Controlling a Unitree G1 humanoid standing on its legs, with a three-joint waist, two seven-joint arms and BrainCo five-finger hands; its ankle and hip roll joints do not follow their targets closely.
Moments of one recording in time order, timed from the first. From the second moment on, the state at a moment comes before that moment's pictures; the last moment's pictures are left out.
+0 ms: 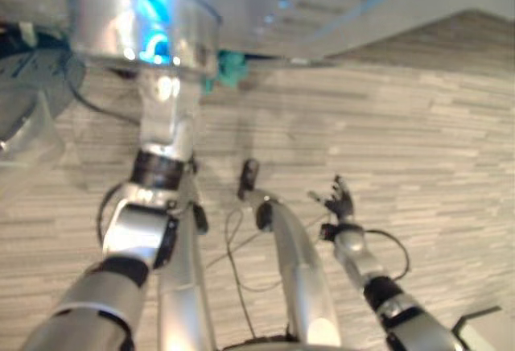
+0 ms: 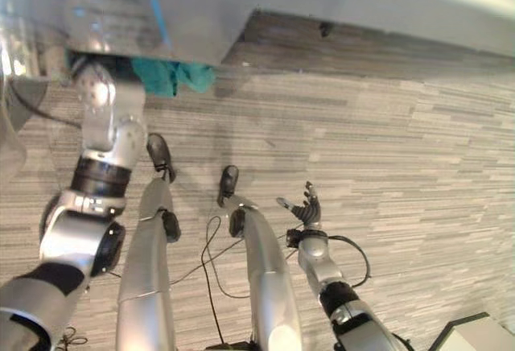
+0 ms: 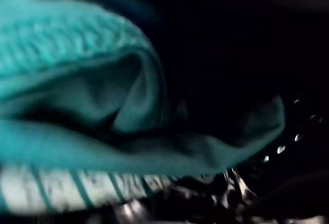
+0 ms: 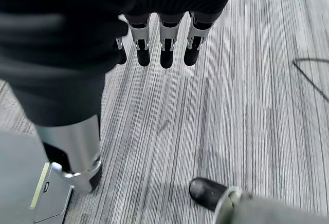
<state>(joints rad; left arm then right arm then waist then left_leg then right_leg) -1.18 0.28 -0.14 0.37 -0.59 -0.45 0.75 -0.33 -0.26 0.33 0.71 0.34 -0.22 -0.41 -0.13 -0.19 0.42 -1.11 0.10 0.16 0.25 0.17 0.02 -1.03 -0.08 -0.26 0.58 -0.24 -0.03</state>
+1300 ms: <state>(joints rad) -1.72 0.58 -0.52 0.87 -0.74 -0.34 0.59 -0.13 -0.61 0.13 0.45 0.20 -0.17 -0.28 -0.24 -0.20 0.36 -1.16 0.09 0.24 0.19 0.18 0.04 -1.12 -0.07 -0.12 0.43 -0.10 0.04</state>
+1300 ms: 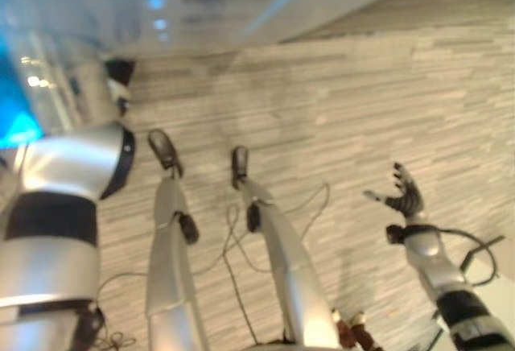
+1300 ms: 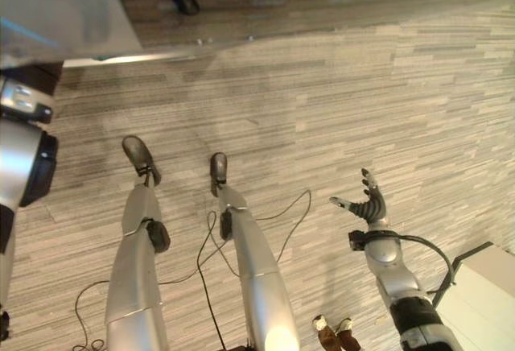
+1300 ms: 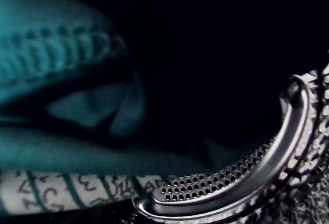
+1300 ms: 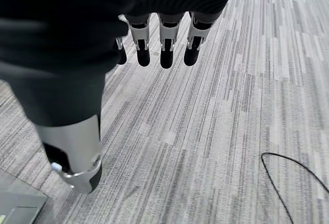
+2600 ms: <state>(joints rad) -1.68 0.54 -0.44 0.88 -0.91 -0.38 0.50 0.04 -0.68 0.09 0.37 0.15 -0.17 -0.25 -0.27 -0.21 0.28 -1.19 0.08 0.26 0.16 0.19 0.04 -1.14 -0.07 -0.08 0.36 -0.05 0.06</state>
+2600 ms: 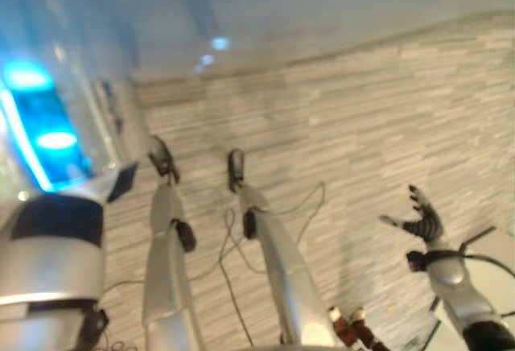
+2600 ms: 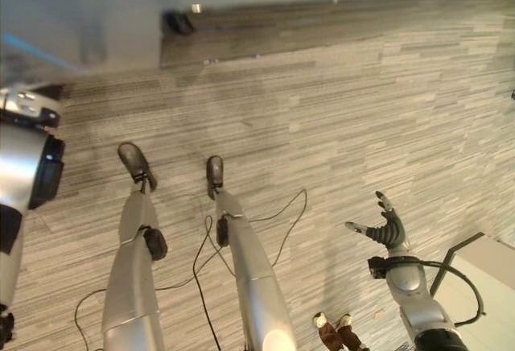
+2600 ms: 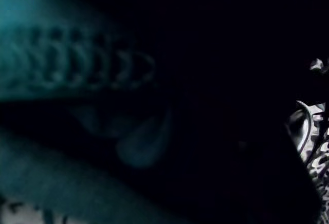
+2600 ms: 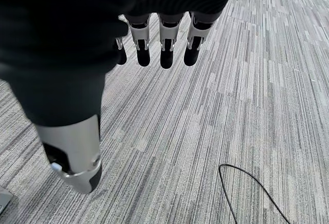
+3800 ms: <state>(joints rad) -1.61 0.46 -0.37 1.34 -0.63 -0.07 0.36 -0.19 -0.68 0.25 0.72 0.16 -0.16 -0.25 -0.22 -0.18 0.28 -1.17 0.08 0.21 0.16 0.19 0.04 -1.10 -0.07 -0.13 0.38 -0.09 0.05</state>
